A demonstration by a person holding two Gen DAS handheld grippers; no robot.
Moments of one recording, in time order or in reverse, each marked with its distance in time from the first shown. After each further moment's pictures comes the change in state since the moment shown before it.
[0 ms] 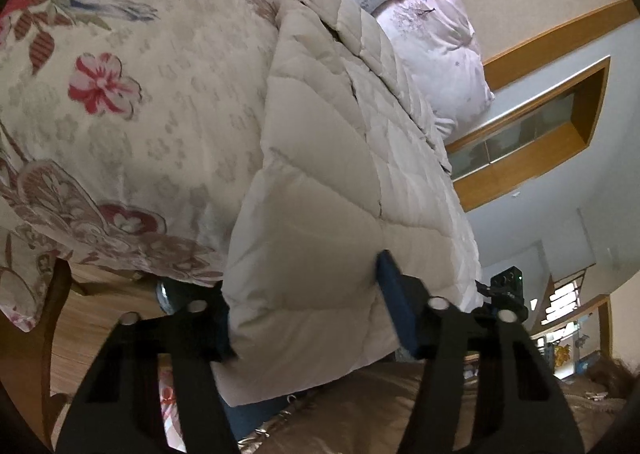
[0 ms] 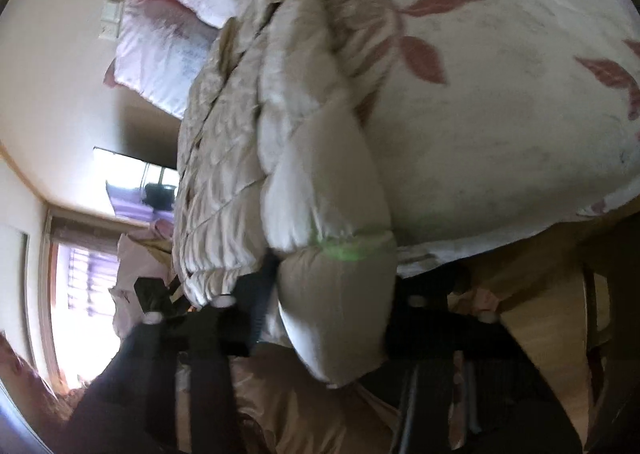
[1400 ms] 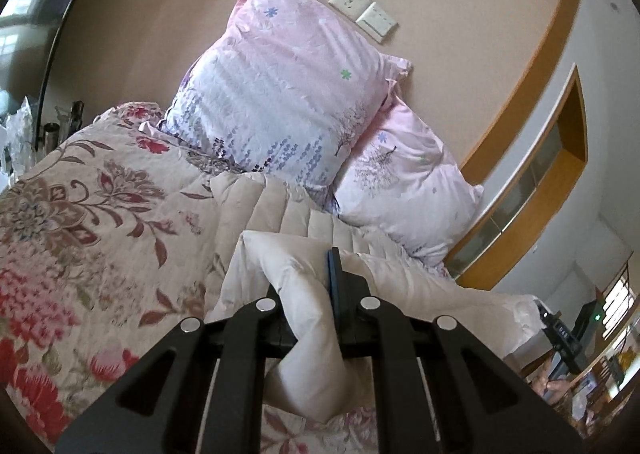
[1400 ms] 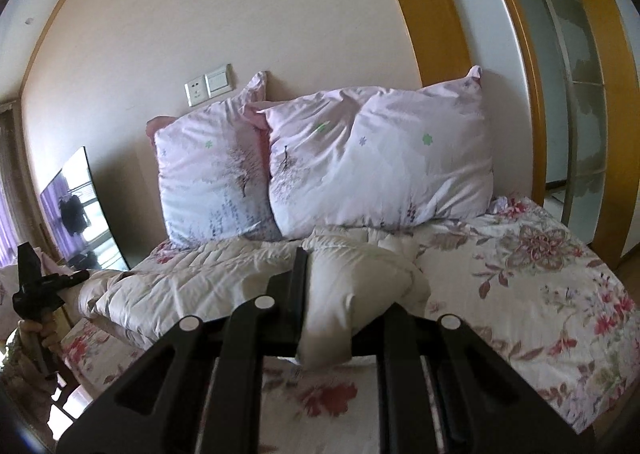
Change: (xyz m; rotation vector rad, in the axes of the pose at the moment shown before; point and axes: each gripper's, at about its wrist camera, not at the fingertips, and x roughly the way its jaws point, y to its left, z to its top) left arm -0.050 -0.093 0.161 0.213 -0.438 0.088; right arm -0.042 0.222 0.064 -0.619 -0.756 -0.343
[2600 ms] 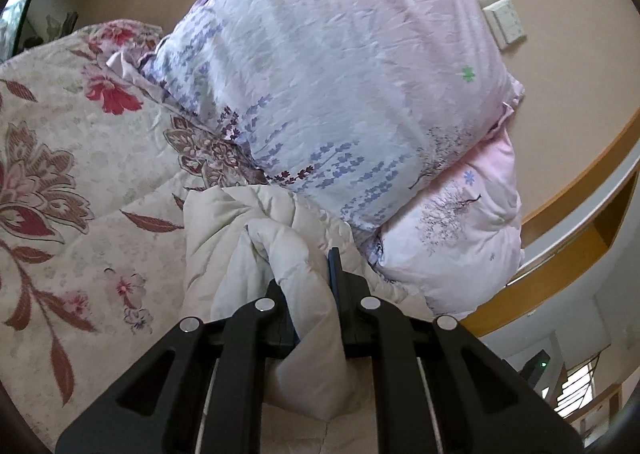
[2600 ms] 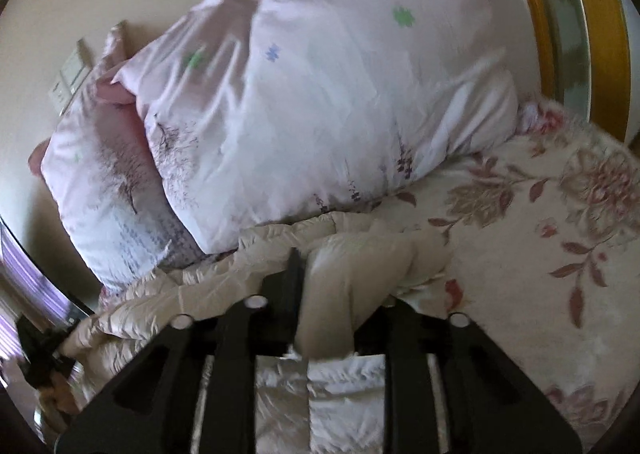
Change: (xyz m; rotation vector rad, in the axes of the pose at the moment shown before) left arm 0.193 0.070 0.064 -0.303 0.101 0.040; right arm 0.263 -0.067 0.025 0.330 0.266 -0.104
